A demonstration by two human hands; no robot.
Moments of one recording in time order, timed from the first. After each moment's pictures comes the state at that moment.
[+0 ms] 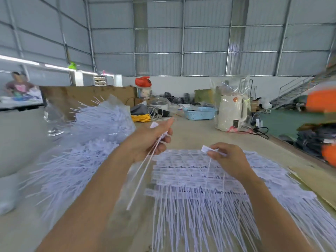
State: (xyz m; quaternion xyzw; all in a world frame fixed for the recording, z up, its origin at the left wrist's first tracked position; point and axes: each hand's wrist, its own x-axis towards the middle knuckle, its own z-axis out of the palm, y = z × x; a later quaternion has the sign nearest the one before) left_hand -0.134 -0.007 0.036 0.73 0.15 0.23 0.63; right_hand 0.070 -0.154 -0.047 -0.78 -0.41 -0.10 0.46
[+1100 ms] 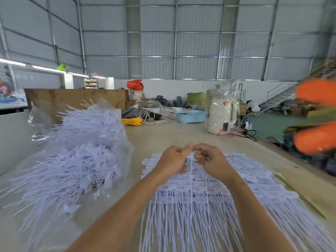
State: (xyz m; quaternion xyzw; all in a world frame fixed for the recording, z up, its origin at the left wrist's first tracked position) left_hand -0.057 -0.048 -0.024 0.79 0.21 0.24 0.52; right_hand 0.046 -0.151 -0.037 -0.72 -0.49 -0.01 0.50
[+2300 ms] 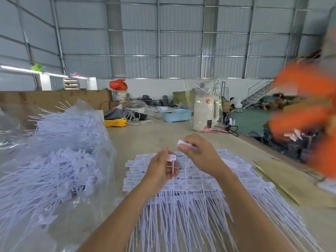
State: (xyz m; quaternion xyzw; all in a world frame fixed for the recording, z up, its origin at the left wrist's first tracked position) left_hand -0.044 -0.057 -0.052 0.57 0.12 0.26 0.77; right_hand 0.036 -0.167 -0.016 -0.70 -0.52 -0.10 0.48
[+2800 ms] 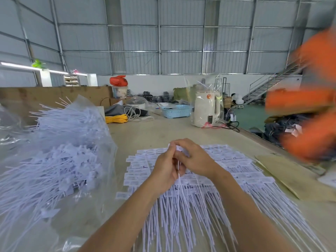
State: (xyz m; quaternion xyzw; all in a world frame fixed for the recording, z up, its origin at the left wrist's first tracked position) left_hand -0.042 -0.075 -0.051 0.54 0.11 0.23 0.80; right_hand 0.031 -0.158 -0.033 -0.74 -0.53 -0.04 0.41
